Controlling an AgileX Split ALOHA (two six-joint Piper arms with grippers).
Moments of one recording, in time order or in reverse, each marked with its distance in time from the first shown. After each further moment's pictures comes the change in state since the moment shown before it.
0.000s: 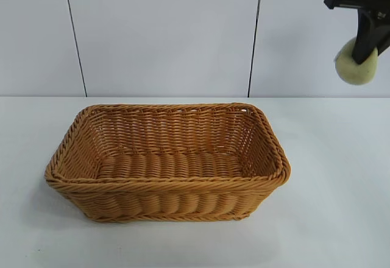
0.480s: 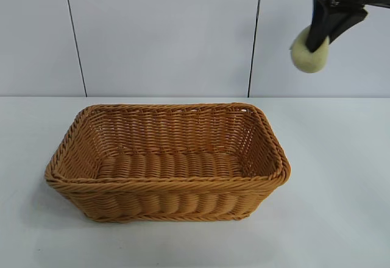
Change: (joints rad) left arm 0.000 0.000 0.000 0.000 0.000 0.000; right arm 0.170 0.109 -0.112 0.070 0.014 -0.035
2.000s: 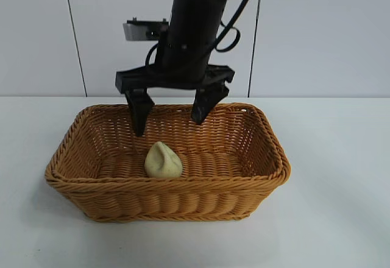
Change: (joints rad) left arm 0.000 0.000 0.000 -0.002 0.000 0.000; right arm 0.395 0.314 -0.274 -0.102 0.057 0.115
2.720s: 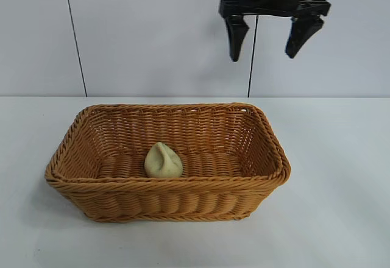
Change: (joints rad) left arm 0.000 0.000 0.000 0.000 0.000 -0.001; right arm -0.390 -0.001 -0.164 -0.066 0.111 0.023
